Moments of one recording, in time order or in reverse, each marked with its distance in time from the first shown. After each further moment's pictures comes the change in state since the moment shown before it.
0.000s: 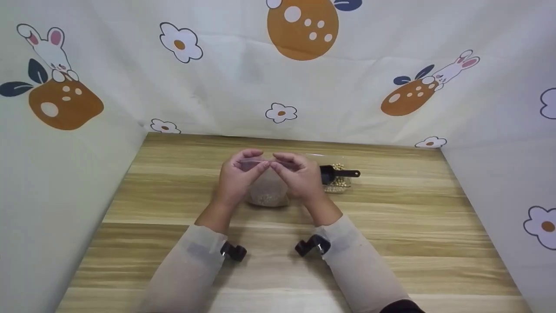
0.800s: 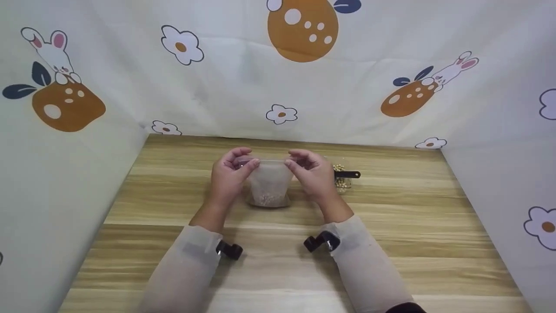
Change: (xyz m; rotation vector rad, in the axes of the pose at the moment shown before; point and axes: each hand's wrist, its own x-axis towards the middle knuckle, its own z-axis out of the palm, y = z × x) left_hand 0.005 -0.004 -0.019 -0.048 0.071 -0.055; right_hand 0.006 0.008 -0.028 -0.032 0.066 0.087
